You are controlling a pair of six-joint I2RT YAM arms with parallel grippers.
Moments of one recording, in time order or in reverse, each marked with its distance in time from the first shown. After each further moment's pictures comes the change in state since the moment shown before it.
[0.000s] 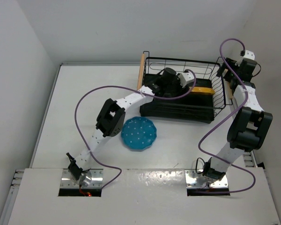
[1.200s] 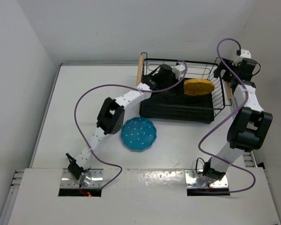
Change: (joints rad) left arm 0.053 0.064 0.104 -0.042 0.020 -0.336; right arm 0.002 -0.004 0.011 -0.029 -0.113 -0.069
